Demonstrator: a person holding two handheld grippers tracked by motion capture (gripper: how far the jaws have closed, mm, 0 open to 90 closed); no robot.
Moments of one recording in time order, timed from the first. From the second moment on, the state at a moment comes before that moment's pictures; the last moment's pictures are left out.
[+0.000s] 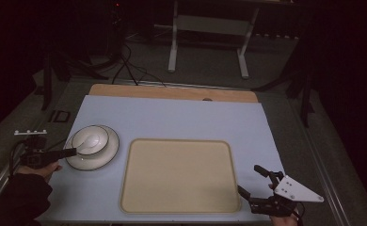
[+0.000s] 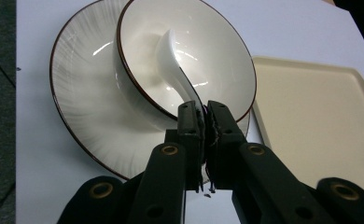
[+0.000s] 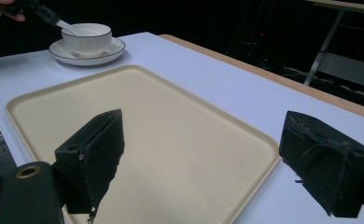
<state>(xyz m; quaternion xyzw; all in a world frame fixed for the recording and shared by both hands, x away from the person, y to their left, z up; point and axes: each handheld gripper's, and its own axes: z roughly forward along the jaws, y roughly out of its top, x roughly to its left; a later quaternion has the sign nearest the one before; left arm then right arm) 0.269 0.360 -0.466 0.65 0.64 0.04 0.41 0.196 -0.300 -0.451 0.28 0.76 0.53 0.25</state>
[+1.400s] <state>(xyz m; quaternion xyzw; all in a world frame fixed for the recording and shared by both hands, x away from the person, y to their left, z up) 0.229 0.310 -0.392 0.66 0.60 0.12 0.44 0.200 -0.294 -0.451 0.27 0.76 0.54 0.24</state>
